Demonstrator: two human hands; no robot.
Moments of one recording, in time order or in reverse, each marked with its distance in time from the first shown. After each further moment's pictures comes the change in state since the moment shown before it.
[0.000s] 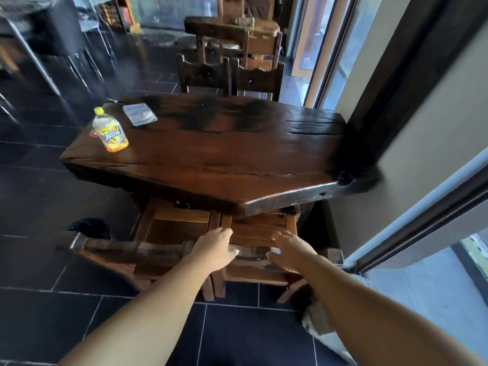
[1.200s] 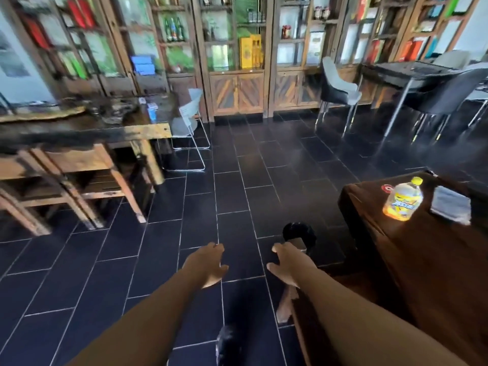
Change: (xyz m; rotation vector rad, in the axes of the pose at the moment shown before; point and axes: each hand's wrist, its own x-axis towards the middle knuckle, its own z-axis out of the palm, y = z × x) left_hand -0.266 -0.232 -0.045 -0.284 0.337 -1.297; right_hand 0.093 -0.448 0.067 -0.460 -0.352 -1.177
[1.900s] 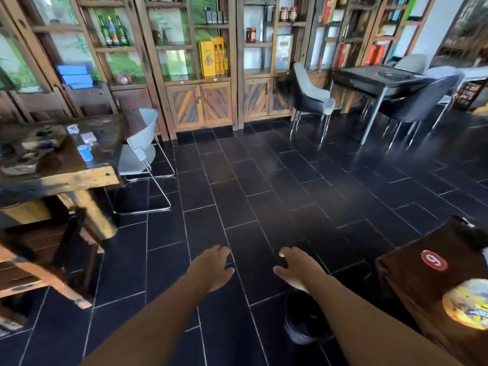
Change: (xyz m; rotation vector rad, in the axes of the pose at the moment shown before) left_hand 0.466 -0.042 -0.175 -0.015 0.005 0.219; right_hand 0.413 0.022 -0.187 0.094 0.029 0.195
